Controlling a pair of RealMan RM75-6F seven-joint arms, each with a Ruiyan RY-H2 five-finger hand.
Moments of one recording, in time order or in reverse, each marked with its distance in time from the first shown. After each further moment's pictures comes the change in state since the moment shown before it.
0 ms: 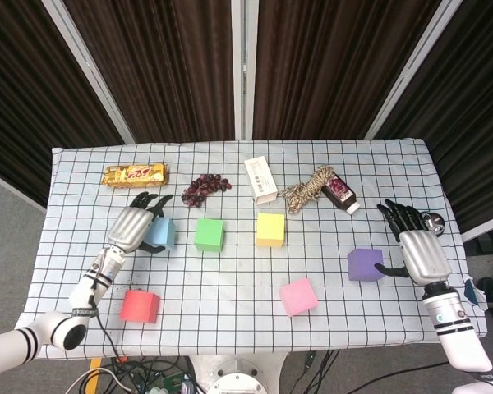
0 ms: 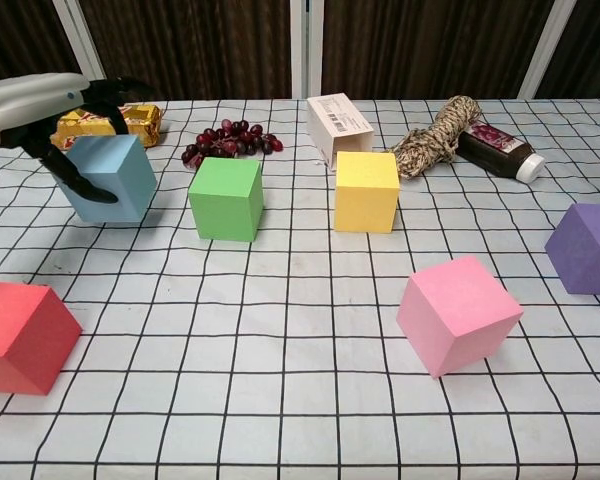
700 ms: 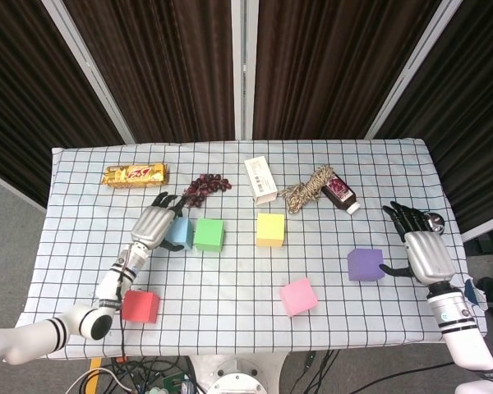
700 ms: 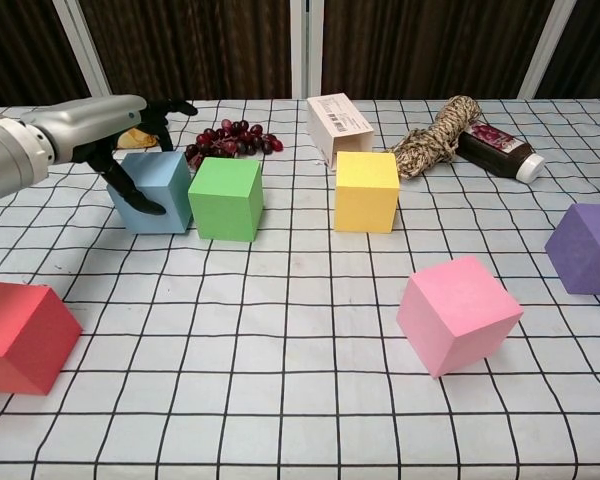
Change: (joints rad) left arm -0.082 -0.128 -0.032 0.077 -0.122 -0.066 0.089; right arm -0.003 -0.010 -0.010 0.063 -0.002 -0.015 0.063
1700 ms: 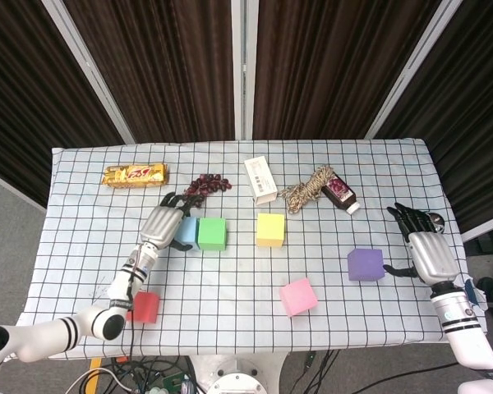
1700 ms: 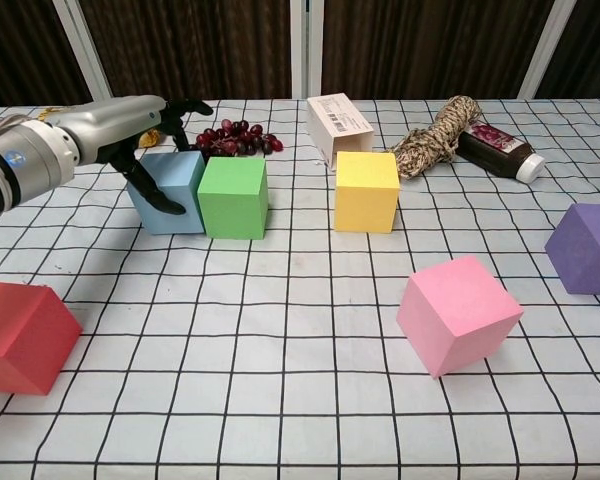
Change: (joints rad) left arm -0.027 -0.039 -0.014 -0.031 -0.098 0.024 0.092; right arm -0.001 -0.004 -0.005 0.036 0.007 -0.019 0.032
